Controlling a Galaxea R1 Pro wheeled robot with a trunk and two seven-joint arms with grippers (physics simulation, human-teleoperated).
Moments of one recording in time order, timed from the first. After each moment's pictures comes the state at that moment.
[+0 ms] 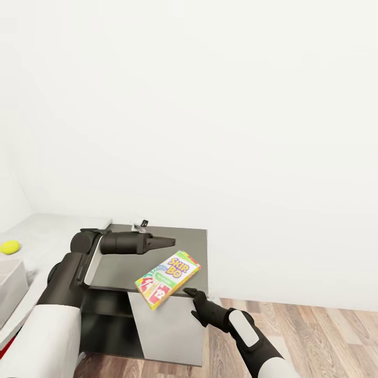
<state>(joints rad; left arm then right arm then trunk) -0.72 0.07 -0.01 -1.29 0.08 1.04 -1.50 -0.52 0.17 0.04 -0.57 -1.04 0.56 0.19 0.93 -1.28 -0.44</state>
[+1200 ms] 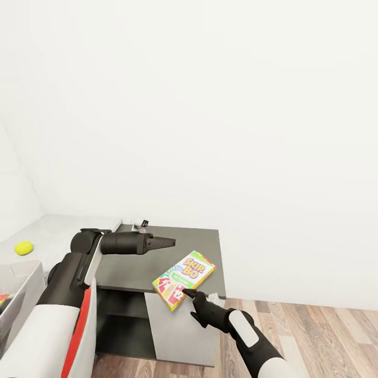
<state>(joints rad) -0.72 0.07 -0.01 -1.29 0.08 1.04 -1.50 -0.52 0.17 0.04 -0.57 -1.03 0.57 0.19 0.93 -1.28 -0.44</state>
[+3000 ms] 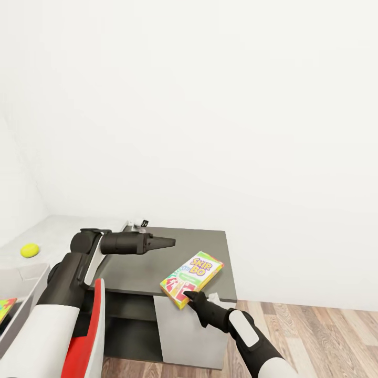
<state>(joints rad) -0.72 0.07 -0.01 -1.29 0.08 1.04 -1.50 -0.52 0.17 0.04 -0.57 -1.04 0.57 0.19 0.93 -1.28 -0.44</state>
